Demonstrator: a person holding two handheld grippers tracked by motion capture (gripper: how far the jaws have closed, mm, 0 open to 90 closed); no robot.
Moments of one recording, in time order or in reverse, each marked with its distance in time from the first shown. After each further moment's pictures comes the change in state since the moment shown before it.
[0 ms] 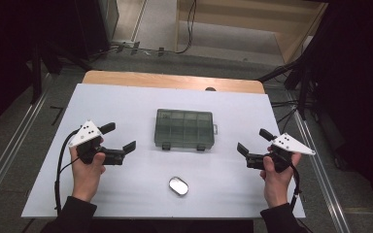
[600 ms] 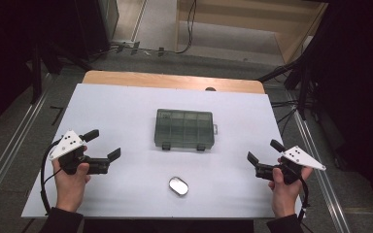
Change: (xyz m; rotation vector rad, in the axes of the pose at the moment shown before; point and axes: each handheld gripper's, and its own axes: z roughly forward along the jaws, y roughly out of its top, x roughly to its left) left arm 0.007 -0.015 -0.039 -0.005 0.068 0.013; right arm -0.010 -0.029 -0.027 0.000 -0.083 0.027
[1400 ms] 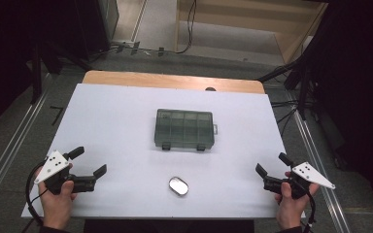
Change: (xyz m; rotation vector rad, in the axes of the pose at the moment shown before) left arm 0.008 -0.050 -0.037 0.021 0.067 -0.004; right arm -0.011 -0.039 -0.027 -0.034 -0.041 0.047
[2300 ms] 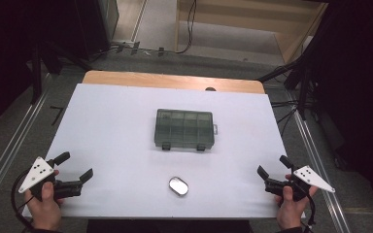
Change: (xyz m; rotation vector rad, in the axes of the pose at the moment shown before) left arm 0.026 -0.030 -0.023 -0.027 0.062 -0.005; right arm -0.011 -0.019 0.000 -0.030 0.000 0.019
